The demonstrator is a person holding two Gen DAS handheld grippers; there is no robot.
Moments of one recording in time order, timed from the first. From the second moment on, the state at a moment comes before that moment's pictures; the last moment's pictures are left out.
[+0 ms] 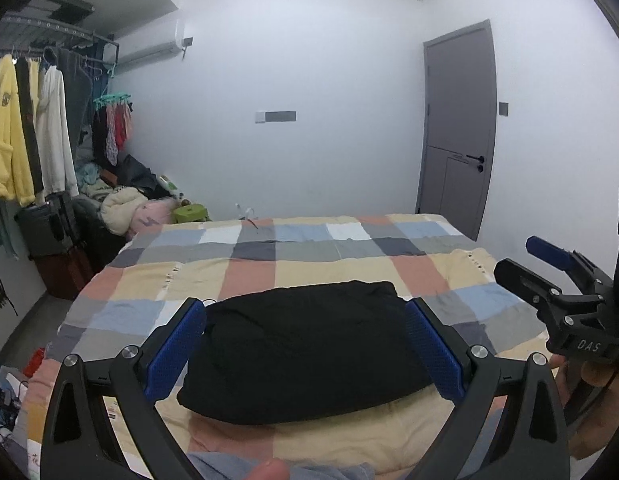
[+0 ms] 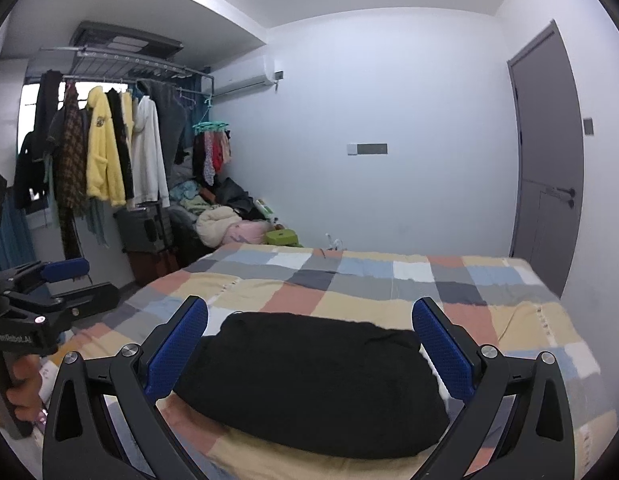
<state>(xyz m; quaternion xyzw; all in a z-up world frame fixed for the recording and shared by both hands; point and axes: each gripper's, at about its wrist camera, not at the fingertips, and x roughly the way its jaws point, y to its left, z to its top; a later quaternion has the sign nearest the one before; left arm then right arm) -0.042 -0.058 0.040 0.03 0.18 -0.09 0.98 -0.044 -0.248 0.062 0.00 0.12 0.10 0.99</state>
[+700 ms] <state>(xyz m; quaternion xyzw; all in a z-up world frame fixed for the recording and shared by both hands) -0.069 -0.032 -0.026 -0.02 0.24 -0.09 0.97 -0.099 -0.225 0.000 0.01 0.17 0.08 0.98</state>
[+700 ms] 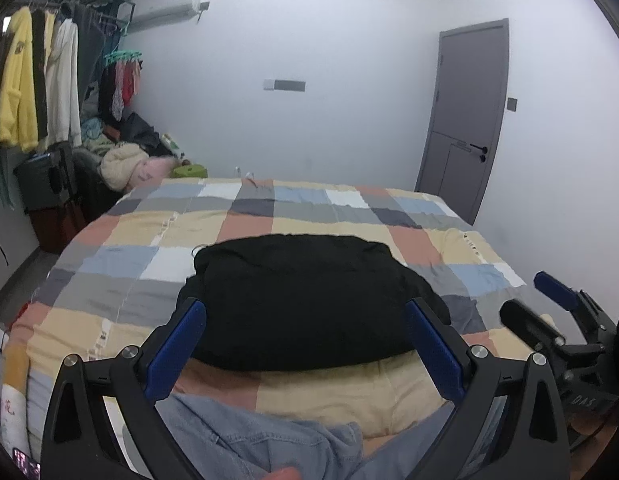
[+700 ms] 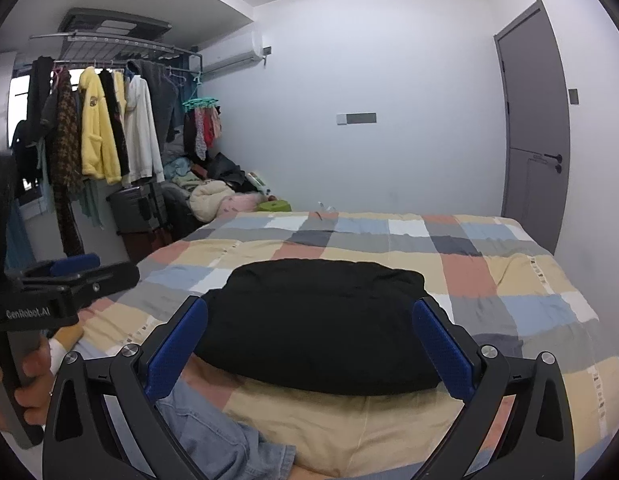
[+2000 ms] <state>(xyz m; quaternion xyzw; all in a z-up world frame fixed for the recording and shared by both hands) -0.069 -0.024 -0.051 -0.02 0.27 -0.10 0.96 -0.109 -0.232 -0.025 0.02 0.19 0.06 0.98</state>
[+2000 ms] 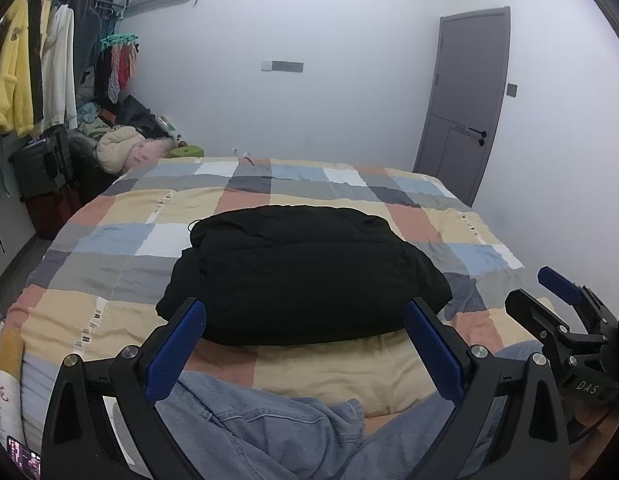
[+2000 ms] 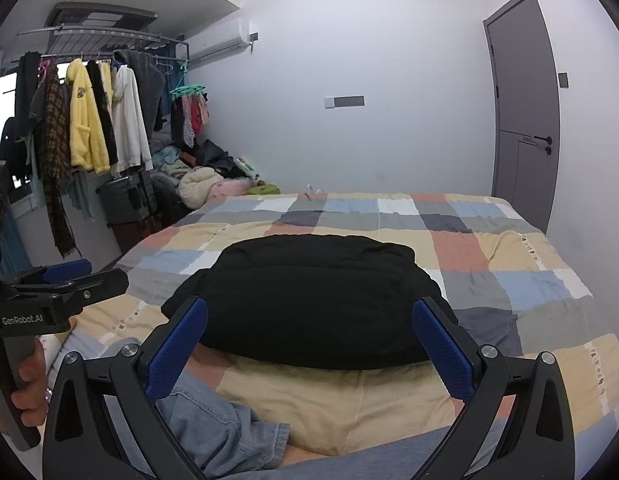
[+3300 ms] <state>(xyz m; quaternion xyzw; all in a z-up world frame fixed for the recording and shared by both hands) -0.077 -0.025 -0.055 -0.03 0.27 -0.10 0.96 -0.118 -0.239 -0.030 0.02 0.19 0.04 0.98</state>
